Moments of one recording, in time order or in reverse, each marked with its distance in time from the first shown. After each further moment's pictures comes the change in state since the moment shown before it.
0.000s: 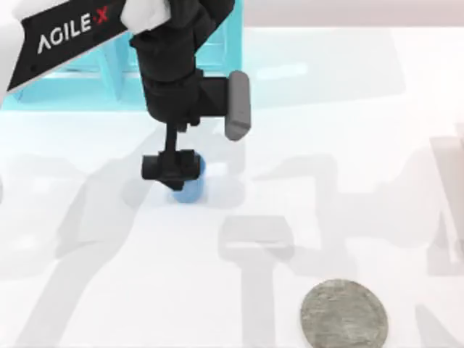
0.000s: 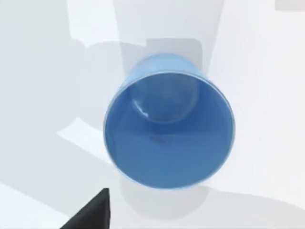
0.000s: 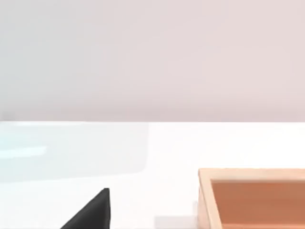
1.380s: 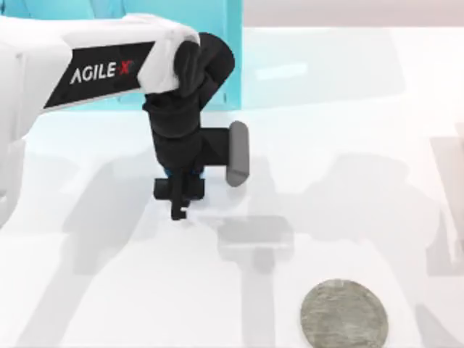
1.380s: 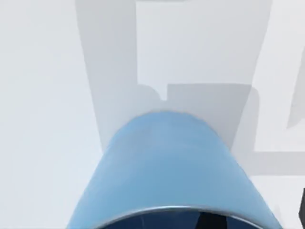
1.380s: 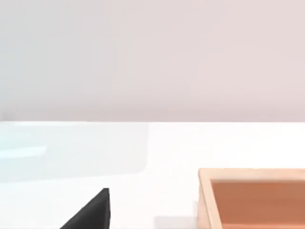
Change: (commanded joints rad) left arm 0.000 0.051 -0.239 0.292 0.000 0.001; right arm 0.000 0.000 0.000 0.000 0.000 0.000
